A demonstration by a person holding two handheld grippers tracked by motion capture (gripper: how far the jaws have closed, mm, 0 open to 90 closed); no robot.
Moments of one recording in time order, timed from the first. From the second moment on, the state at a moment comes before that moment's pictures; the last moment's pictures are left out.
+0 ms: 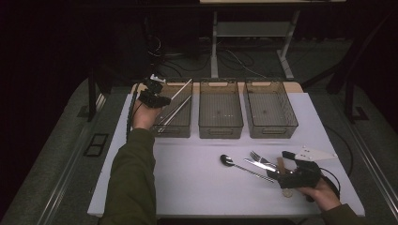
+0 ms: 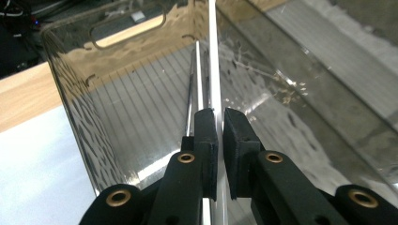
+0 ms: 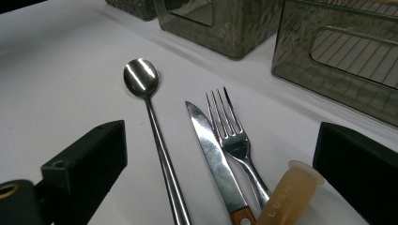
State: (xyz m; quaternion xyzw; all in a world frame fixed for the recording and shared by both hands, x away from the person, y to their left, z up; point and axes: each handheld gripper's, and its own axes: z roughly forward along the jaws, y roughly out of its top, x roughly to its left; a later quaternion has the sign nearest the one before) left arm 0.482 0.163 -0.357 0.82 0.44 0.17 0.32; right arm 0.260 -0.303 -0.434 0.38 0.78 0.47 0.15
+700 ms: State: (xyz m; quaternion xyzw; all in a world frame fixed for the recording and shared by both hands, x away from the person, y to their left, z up) left arm 0.487 0.164 -0.391 0.84 0.45 0.17 0.27; right arm 0.260 -0.304 -0.434 0.38 0.78 0.47 0.15
